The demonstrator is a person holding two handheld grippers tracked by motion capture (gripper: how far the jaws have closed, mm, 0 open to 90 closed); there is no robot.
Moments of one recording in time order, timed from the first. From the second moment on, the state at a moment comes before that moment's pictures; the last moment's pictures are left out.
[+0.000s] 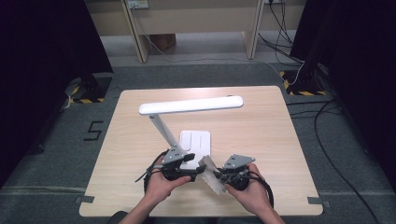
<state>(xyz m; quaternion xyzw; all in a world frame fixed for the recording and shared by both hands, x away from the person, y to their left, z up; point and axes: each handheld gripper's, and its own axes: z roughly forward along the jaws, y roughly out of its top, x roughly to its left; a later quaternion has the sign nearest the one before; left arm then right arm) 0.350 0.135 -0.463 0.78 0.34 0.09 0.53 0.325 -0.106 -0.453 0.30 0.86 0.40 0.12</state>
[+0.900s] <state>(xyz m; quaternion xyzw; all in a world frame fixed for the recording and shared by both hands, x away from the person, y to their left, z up) 0.360 0.138 -0.479 0.79 0.30 0.01 0.54 0.322 -0.103 -0.450 0.29 0.86 0.41 0.12</state>
